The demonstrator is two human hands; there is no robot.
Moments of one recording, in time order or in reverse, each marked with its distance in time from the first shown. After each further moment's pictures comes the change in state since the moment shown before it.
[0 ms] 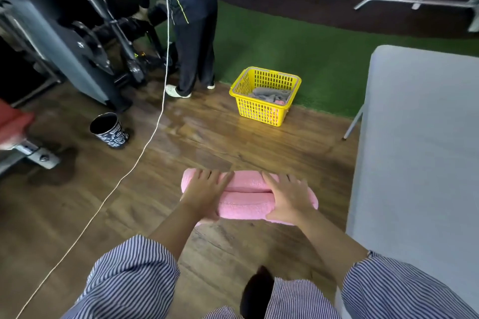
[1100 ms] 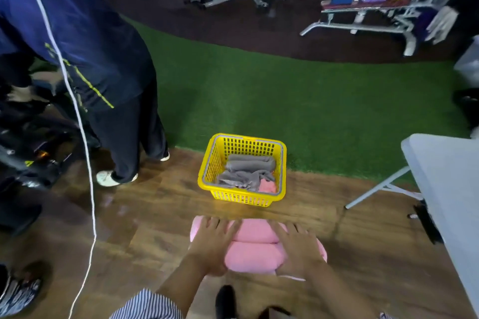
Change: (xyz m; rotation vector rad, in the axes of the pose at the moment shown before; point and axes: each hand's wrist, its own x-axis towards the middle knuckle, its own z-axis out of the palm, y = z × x) left_hand 0.570 -0.310 0.017 -0.133 -0.024 0.308; right_hand 0.551 0.135 -0.080 0.027 -0.182 0.327
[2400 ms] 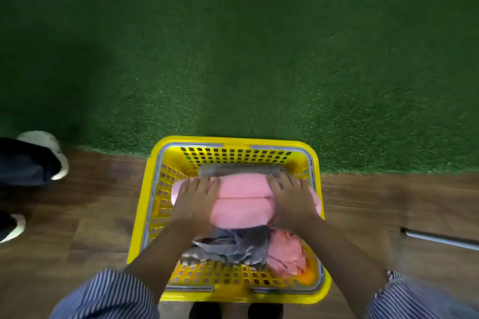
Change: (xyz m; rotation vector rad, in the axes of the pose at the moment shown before) left_hand 0.585 -0.227 0.216 -0.115 -0.024 0.062; right_hand 0.619 0.163 0.131 0.016 0.024 0.085
